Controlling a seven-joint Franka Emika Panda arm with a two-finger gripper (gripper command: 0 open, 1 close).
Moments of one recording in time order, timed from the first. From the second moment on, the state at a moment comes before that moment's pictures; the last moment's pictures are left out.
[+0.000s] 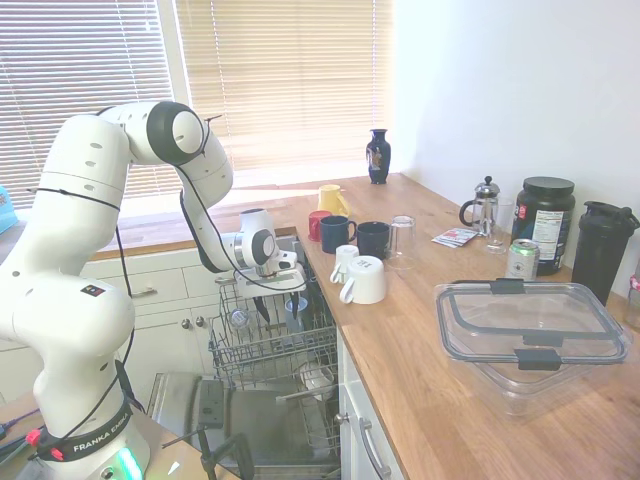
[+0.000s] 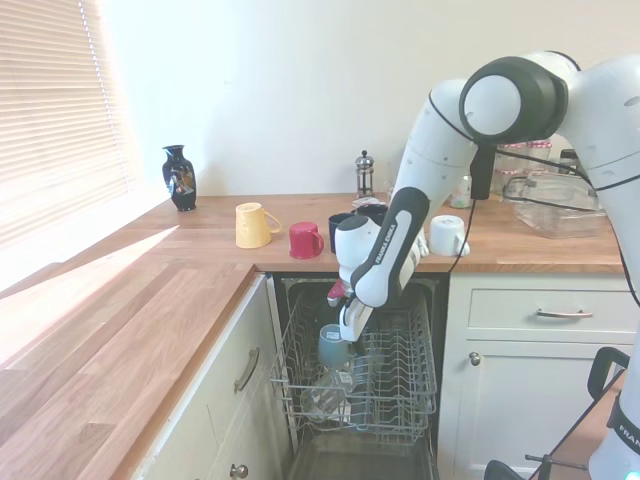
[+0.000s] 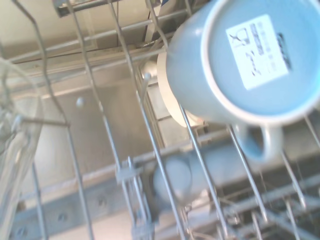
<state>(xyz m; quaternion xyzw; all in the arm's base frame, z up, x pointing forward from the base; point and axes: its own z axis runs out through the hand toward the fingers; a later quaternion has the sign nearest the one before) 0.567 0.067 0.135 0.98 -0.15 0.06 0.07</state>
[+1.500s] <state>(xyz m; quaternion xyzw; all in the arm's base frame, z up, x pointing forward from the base) 0.618 0.093 0.078 0.99 -0.13 0.05 0.07</state>
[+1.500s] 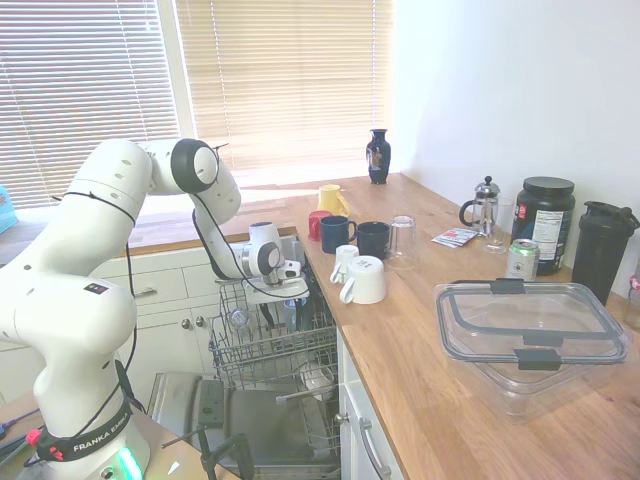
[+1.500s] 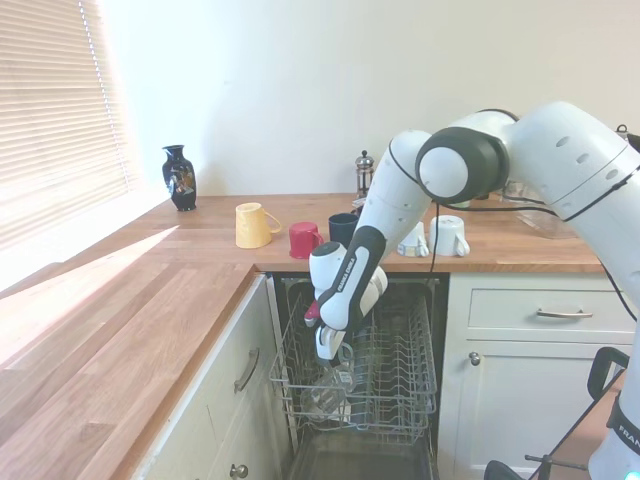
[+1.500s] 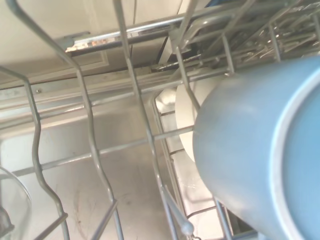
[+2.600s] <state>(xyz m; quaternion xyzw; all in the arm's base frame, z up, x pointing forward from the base) 0.623 0.076 0.067 0.98 -0.17 0.06 0.05</state>
